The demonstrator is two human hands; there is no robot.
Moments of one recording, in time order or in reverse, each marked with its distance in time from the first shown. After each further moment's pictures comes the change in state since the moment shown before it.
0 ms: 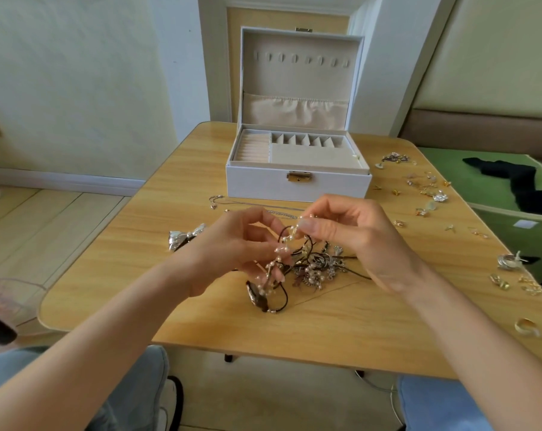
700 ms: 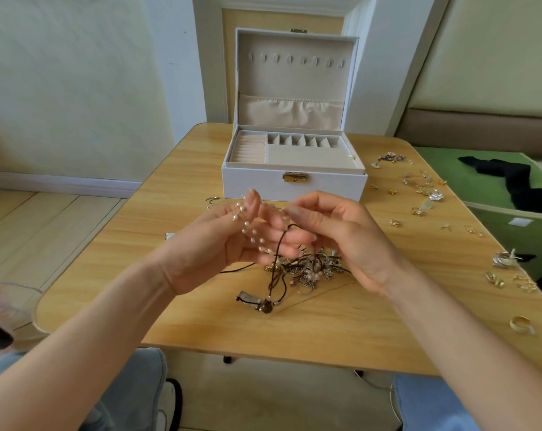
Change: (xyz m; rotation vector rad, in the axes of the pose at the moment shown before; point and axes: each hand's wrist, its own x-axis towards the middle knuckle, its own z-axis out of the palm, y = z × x) left_hand -0.003 0.005 -0.006 -0.323 -0.189 0.152; right_hand 0.006 0.004 0.008 0.105 0.099 0.175
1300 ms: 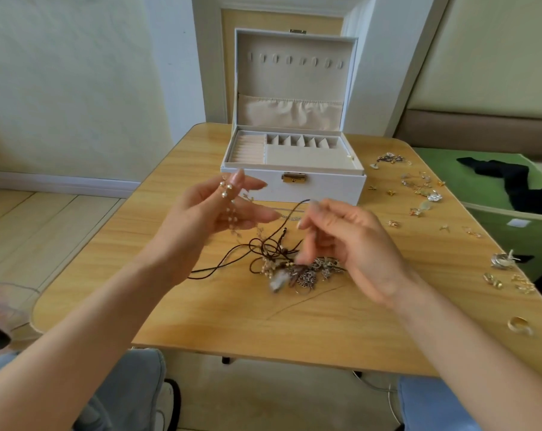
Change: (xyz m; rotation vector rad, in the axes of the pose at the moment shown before) left_hand 0.003 0.006 -0.003 0.251 0.429 0.162; right_hand -0.013 0.000 -0.003 0.118 -0.020 0.006
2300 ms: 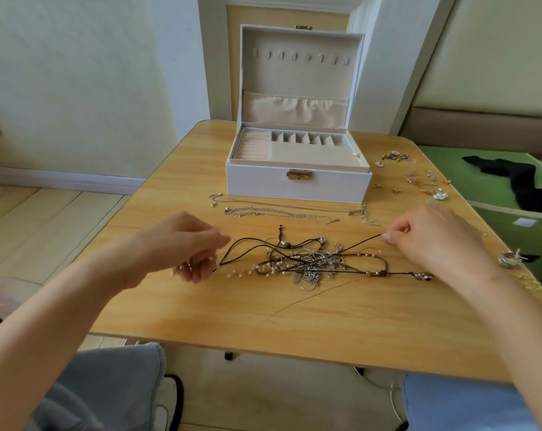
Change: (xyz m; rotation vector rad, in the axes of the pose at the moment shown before) left_hand -0.016 0.005 -0.035 0.591 -0.184 -0.422; right_hand -0.006 -0.009 -0.066 -1.455 0.419 0.376
